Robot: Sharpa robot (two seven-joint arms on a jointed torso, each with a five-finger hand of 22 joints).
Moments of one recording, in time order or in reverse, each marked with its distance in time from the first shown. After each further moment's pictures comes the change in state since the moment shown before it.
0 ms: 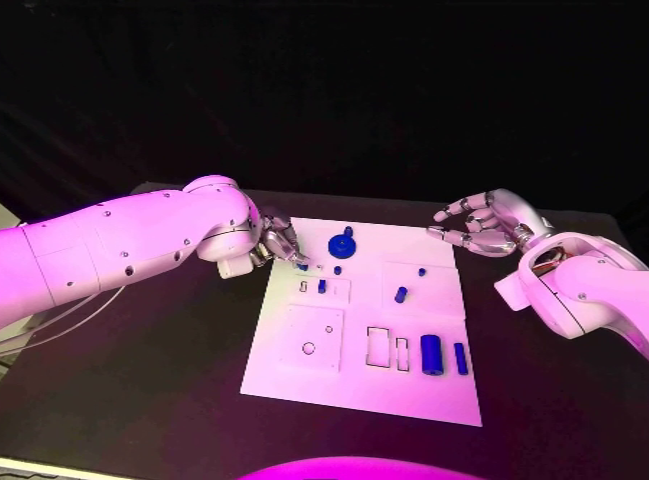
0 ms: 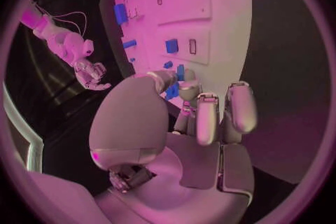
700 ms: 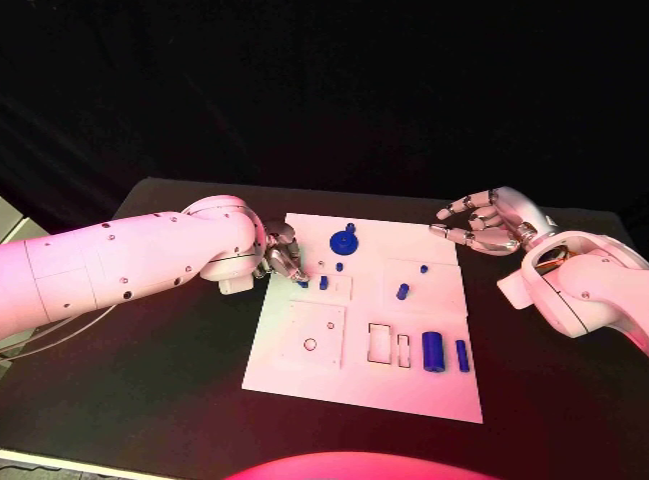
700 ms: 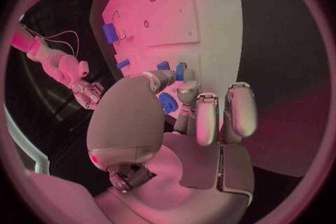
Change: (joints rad) left arm -0.043 -0.033 -0.020 0.100 -0.137 -0.035 -0.024; left_hand -0.050 -0.034 0.064 -0.039 0.005 0.023 -0.008 -0.001 0.027 0.027 -0.008 0.013 0.022 0.000 -0.007 0.008 0.000 0.000 0.022 -0.005 0.012 0.026; right arm -0.003 0.001 -0.001 -0.003 -0.003 0.000 0.002; right_hand 0.000 0.000 0.000 0.000 0.000 0.000 0.000 0.000 0.000 0.000 0.000 0.000 0.000 0.000 0.000 0.000 0.000 0.000 0.000 0.000 0.000 0.001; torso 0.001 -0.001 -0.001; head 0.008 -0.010
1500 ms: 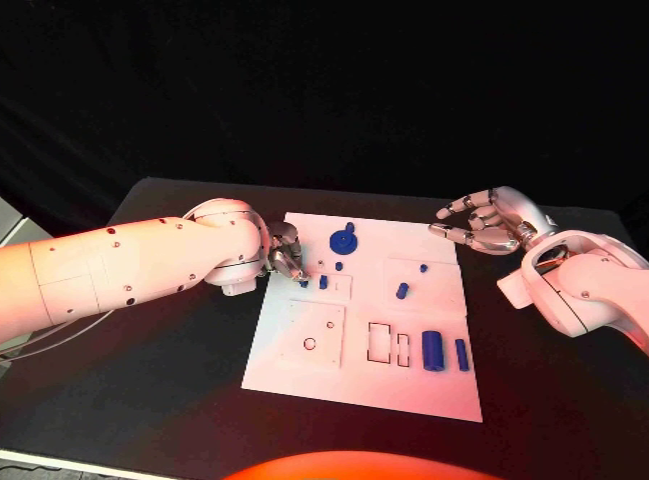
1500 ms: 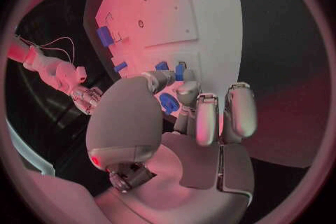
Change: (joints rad) left arm -0.006 0.007 -0.004 0.019 -0.069 -0.029 -0.015; left_hand -0.026 -0.011 0.026 -0.015 -0.001 0.000 0.000 0.004 0.043 0.007 0.000 0.007 0.009 0.000 0.000 0.004 0.000 0.000 0.000 0.000 0.004 0.004; right arm -0.001 -0.001 0.000 0.001 -0.001 0.001 0.001; right_hand 0.000 0.000 -0.003 0.003 0.006 0.000 0.000 0.000 -0.001 0.000 0.000 0.000 0.000 0.000 0.000 0.000 0.000 0.000 0.000 0.000 0.000 0.000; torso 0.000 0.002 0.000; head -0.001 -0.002
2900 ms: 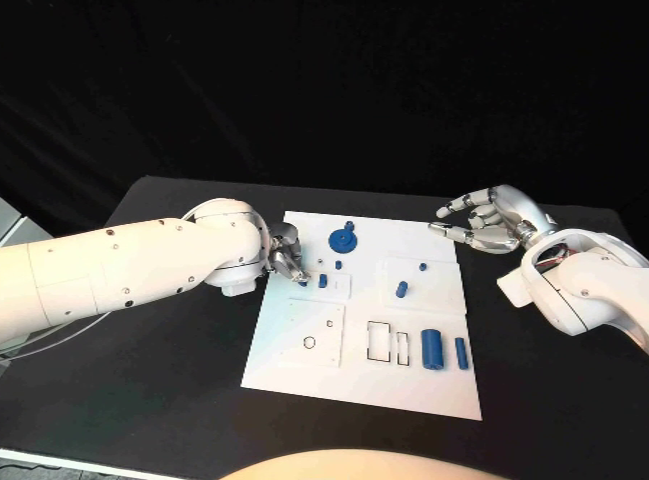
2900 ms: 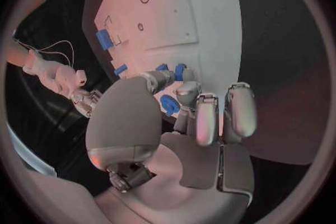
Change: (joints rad) left arm -0.003 -0.006 0.002 0.020 -0.022 0.000 -0.012; left_hand -0.016 -0.001 0.003 0.003 0.004 0.008 -0.001 0.000 0.037 0.007 0.000 0.000 0.002 0.000 0.000 0.000 0.000 0.000 0.000 0.000 0.000 0.001; right arm 0.000 -0.002 0.000 0.001 -0.002 0.002 0.000; right_hand 0.000 0.000 0.000 0.000 0.000 0.000 0.000 0.000 0.000 0.000 0.000 0.000 0.000 0.000 0.000 0.000 0.000 0.000 0.000 0.000 0.000 0.000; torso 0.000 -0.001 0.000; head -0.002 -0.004
